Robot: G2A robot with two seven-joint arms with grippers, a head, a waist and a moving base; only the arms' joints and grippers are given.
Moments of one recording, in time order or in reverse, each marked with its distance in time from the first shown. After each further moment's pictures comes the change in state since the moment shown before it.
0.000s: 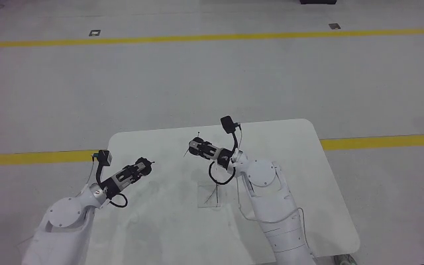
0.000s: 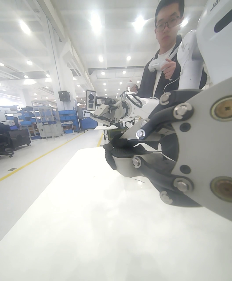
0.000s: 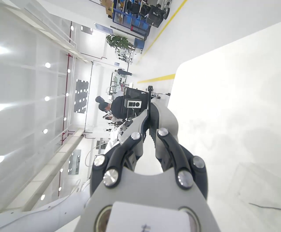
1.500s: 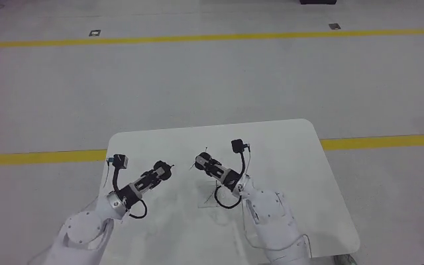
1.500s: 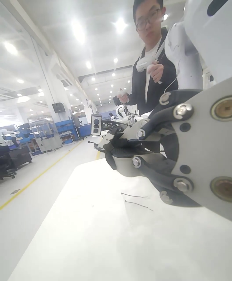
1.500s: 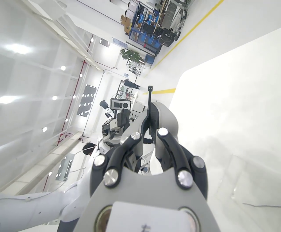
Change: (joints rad) left arm 0.145 -0.057 0.055 -0.272 0.108 -0.051 0.161; right arm -0.220 0.054 -0.012 -0.069 0.018 -0.277 -0.202
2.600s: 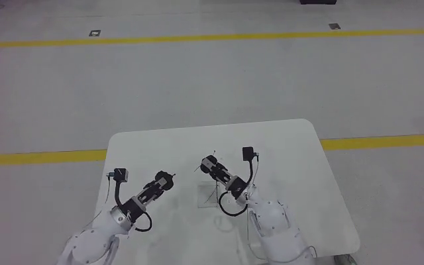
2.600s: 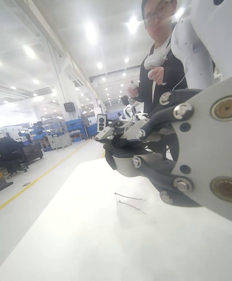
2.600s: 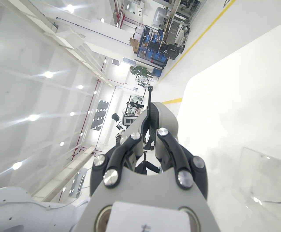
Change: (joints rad) left arm 0.135 -0.033 0.012 -0.092 0.104 0.000 0.143; right arm -0.089 0.059 -0.037 -0.072 0.131 0.000 -0.117
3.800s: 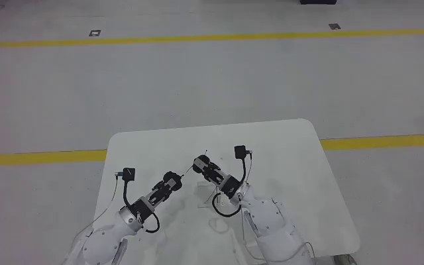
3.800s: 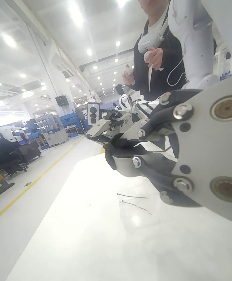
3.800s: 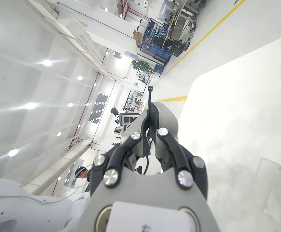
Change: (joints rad) left arm -0.003 0.007 0.060 -0.035 0.114 0.000 0.070; right arm 0.034 0.032 -0.088 -0.011 -0.041 0.004 -0.066
